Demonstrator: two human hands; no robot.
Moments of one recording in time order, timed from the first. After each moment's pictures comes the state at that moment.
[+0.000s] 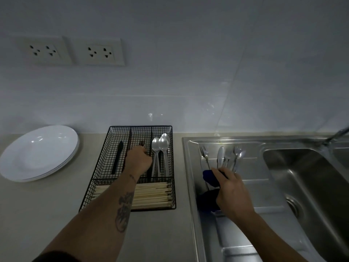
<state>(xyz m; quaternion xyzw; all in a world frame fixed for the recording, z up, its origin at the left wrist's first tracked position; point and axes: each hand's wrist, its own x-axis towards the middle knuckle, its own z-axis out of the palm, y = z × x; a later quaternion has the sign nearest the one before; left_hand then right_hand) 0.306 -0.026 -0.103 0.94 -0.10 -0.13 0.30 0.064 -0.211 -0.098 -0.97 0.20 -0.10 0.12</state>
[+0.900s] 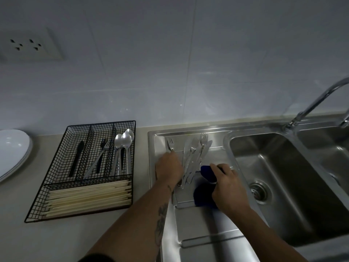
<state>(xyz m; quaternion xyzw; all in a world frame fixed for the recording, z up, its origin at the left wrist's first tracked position) 0.173 -0.201 -0.137 0.94 -0.24 -0.11 0.23 0.002 -0.289 -0.101 -0.94 0.29 -0.09 0.15</state>
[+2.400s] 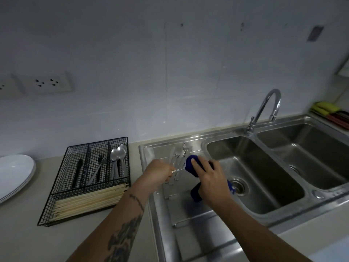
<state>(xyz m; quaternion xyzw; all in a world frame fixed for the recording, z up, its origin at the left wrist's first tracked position) 0.101 -0.125 -0.006 0.81 -0.16 -0.36 0.44 -0.048 -0.238 -0.056 -0.96 0.25 -0.15 0.01</state>
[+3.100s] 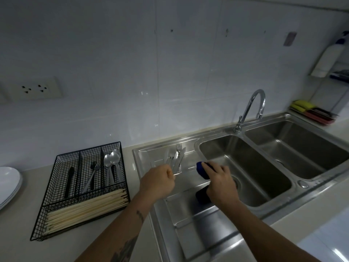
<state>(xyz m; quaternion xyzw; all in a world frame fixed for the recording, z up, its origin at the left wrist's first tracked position) 0.089 -0.103 -0.018 0.88 -0.39 -0.16 0.23 -0.074 -0.235 -0.058 -0.92 0.32 -0.23 0.06</state>
